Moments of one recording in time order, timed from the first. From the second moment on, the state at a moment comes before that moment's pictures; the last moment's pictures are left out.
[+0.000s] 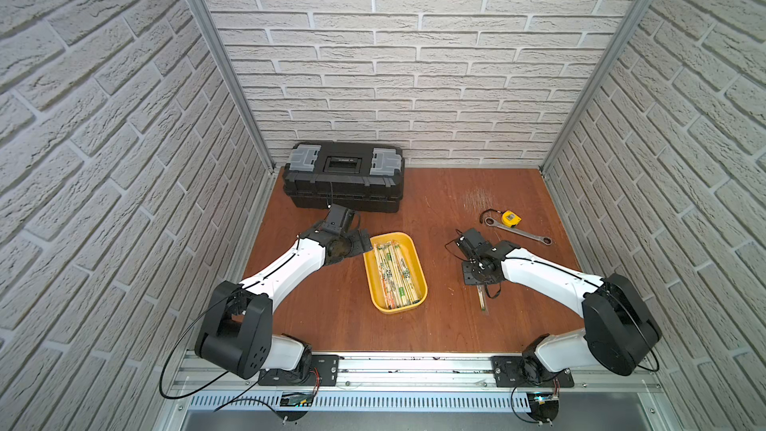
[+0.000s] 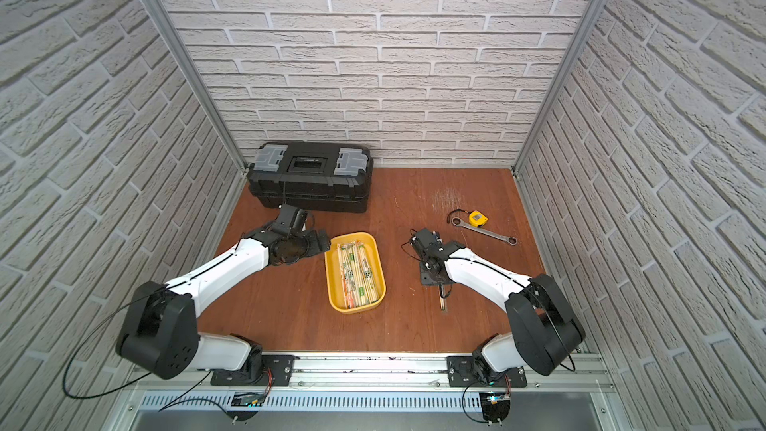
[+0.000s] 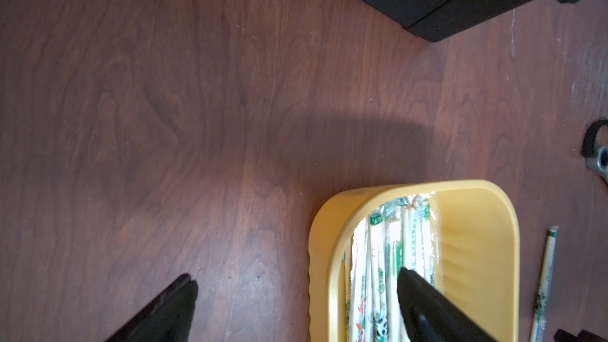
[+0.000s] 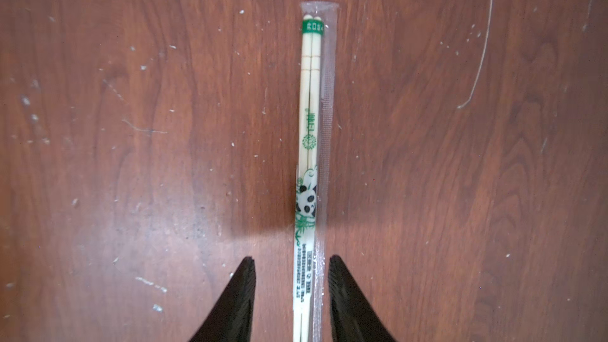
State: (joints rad) left arm -0.39 1.39 0.89 -0.53 0.02 -0.64; right arm 0.50 1.43 0.83 -0.78 0.26 0.52
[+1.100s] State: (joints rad) left arm -0.54 1.60 0.97 -0.38 0.07 -0.73; right arm 0.74 1.59 0.94 -0.60 0.03 0.67
